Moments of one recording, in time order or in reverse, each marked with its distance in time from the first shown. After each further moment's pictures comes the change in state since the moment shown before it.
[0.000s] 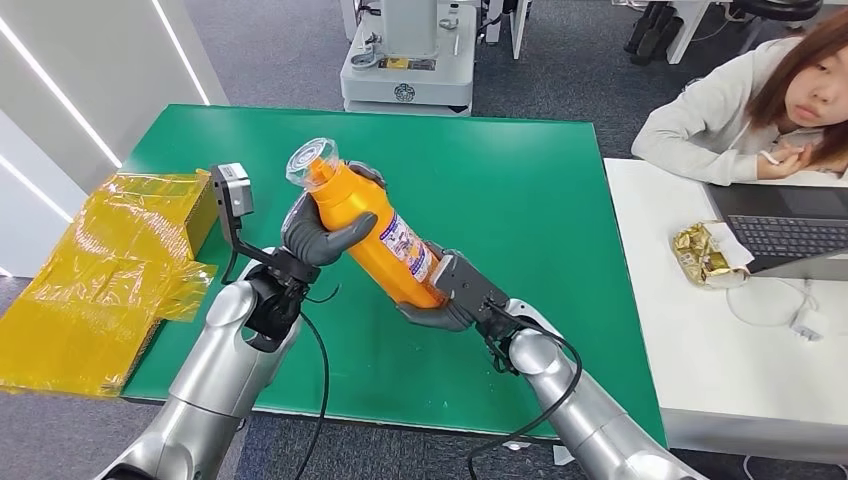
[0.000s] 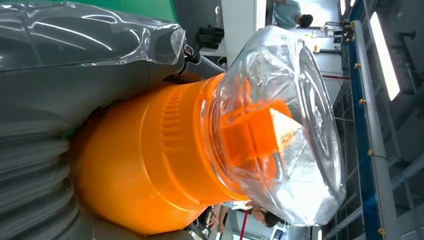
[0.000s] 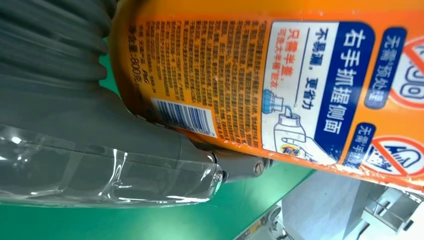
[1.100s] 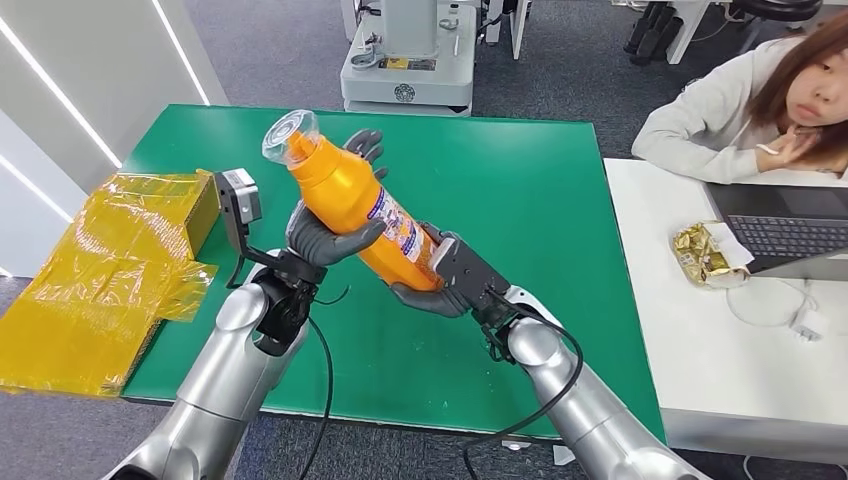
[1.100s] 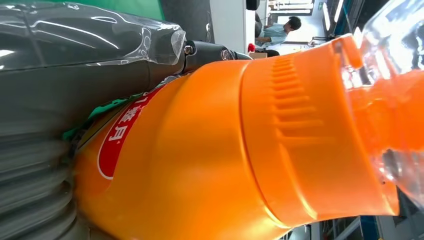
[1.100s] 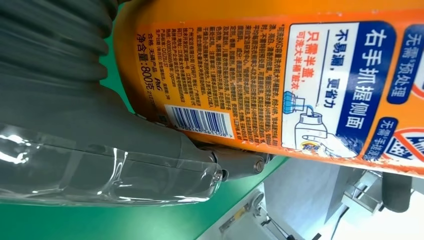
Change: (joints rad) left arm 0.001 -0.019 -0.022 -0.002 -0.081 0.080 -0.080; right arm -0.011 0.018 -0.030 -0.071 0.021 0.018 0.021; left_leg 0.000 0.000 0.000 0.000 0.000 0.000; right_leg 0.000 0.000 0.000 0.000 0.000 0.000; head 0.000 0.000
